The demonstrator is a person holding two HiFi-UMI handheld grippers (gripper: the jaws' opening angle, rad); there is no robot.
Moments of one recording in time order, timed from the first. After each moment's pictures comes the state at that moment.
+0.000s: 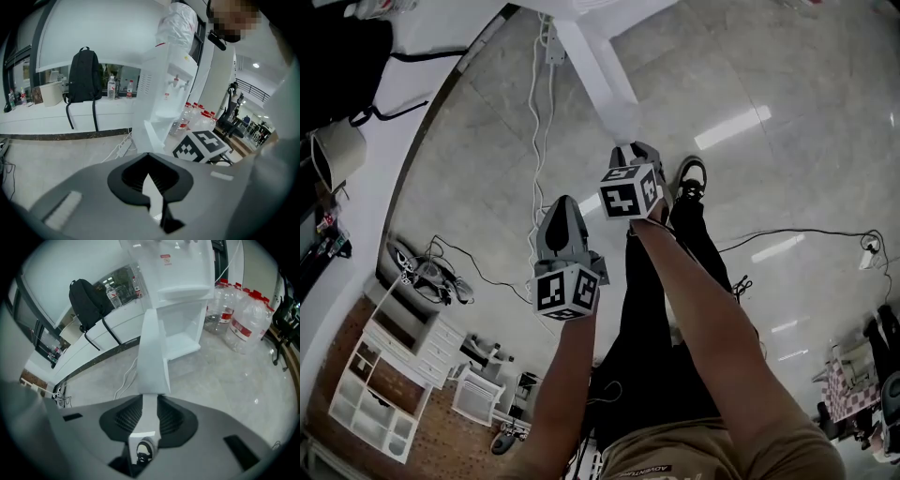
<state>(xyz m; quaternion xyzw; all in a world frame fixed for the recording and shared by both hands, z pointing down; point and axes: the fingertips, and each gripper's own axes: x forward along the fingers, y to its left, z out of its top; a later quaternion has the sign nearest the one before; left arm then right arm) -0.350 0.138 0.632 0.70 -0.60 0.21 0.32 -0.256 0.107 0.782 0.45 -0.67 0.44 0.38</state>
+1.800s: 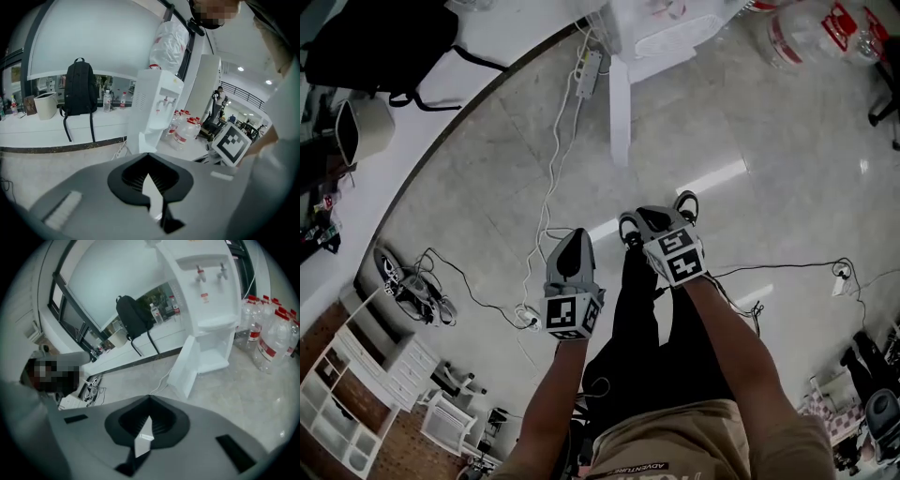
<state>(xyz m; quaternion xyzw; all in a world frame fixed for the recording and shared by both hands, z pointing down) -0.398 0.177 0.536 0.76 -0.55 0.19 0.29 -0.297 0.178 0.627 0.31 -0.80 0.41 0.31</state>
